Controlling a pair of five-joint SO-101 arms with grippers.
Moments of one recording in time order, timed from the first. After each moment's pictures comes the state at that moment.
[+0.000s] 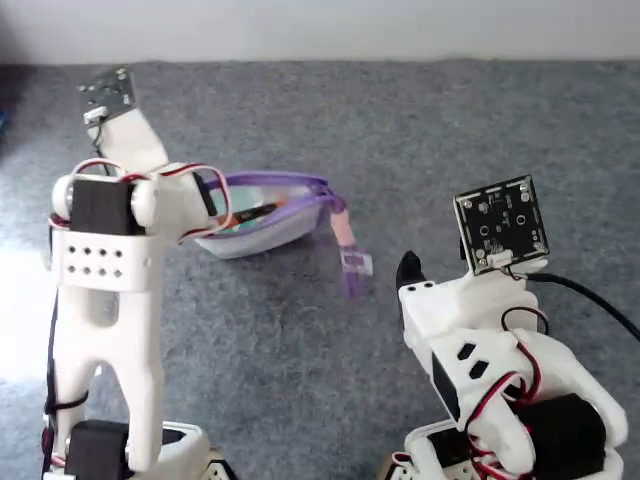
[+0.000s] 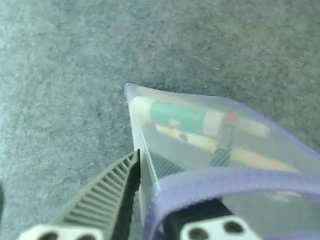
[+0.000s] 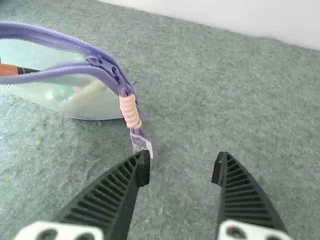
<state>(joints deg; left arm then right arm) 2.8 -17.0 -5.5 99.5 33.3 -17.6 -62.2 17.1 88.9 0.1</state>
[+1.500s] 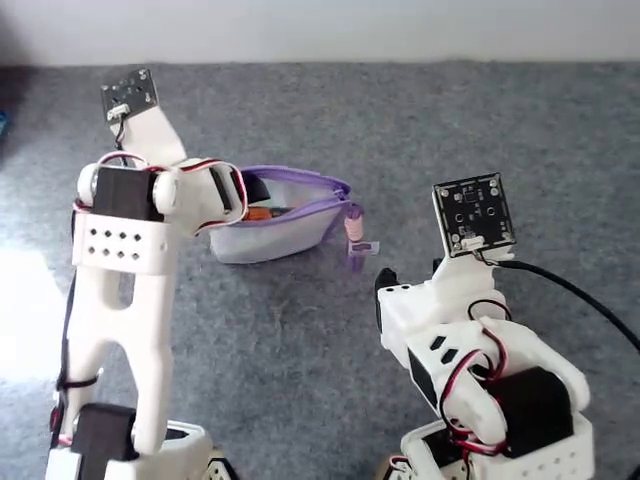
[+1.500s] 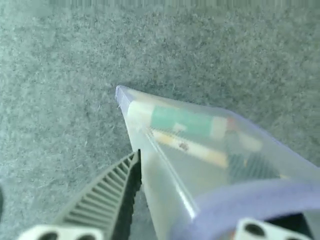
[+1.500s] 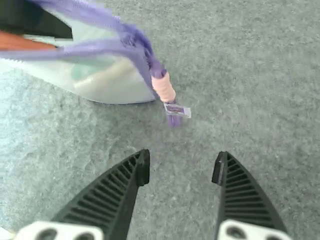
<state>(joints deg) 4.7 -11.6 -6.3 97.6 35.4 -22.1 -61.4 24.8 88.9 -8.8</state>
